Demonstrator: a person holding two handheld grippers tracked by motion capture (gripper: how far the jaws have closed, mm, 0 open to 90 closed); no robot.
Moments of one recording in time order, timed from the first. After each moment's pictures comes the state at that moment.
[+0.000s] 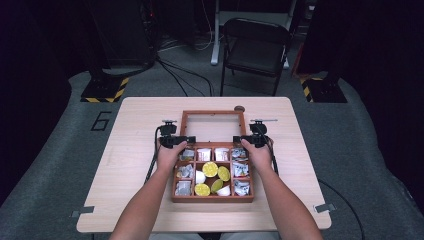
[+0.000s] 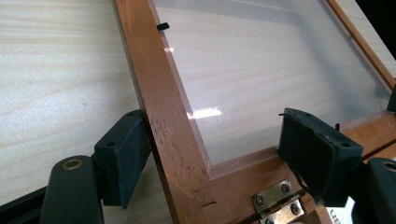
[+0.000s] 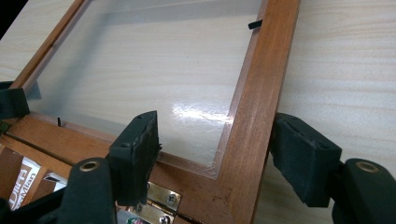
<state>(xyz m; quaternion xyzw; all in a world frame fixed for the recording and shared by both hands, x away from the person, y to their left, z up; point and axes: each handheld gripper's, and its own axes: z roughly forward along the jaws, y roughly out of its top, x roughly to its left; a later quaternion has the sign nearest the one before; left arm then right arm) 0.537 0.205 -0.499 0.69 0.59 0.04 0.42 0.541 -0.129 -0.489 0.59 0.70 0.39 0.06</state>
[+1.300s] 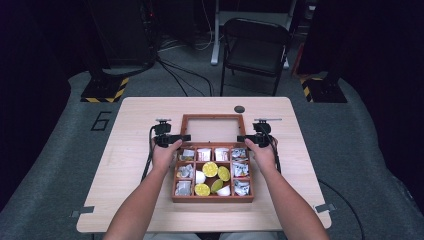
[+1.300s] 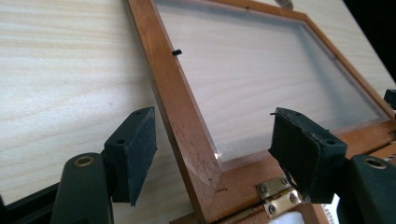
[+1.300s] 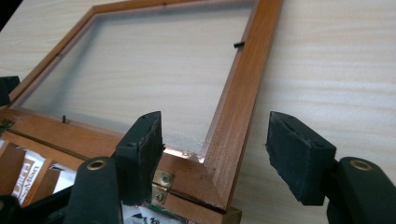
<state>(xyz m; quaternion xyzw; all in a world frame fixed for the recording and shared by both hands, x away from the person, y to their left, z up) 0.532 0.220 -0.488 0.67 0.60 0.05 0.43 0.533 -0.139 -0.476 0.59 0.70 0.39 0.07</state>
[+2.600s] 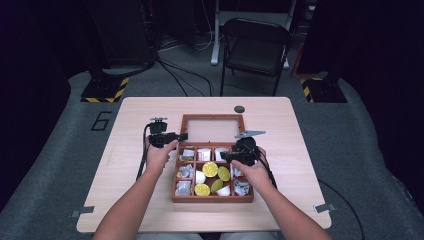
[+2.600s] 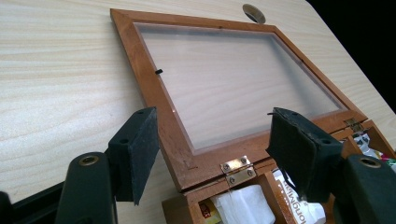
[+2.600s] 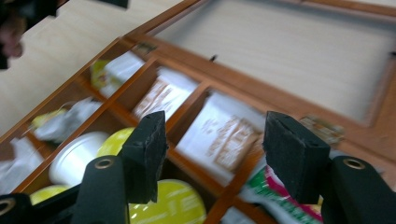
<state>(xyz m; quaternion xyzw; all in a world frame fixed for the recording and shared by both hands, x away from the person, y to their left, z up) 0.511 0.227 -0.458 0.69 0.56 0.07 0.44 0.455 -0.085 -0.452 0.43 0.80 0.41 0.10</state>
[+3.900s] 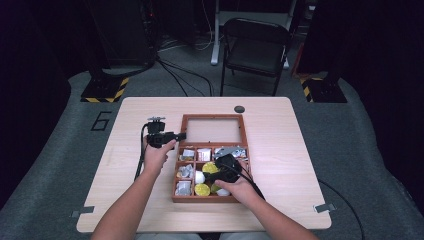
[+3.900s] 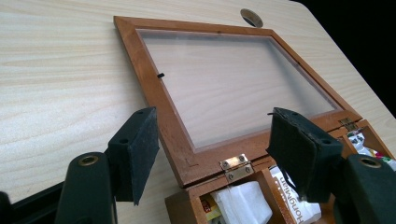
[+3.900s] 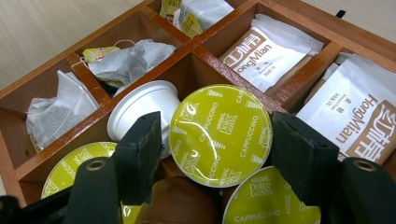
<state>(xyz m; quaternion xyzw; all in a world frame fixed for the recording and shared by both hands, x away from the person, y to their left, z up) 0.507 0.232 -0.452 0.69 0.56 0.08 0.45 0.421 -0.031 -0.479 0.35 0.86 0.37 0.09</state>
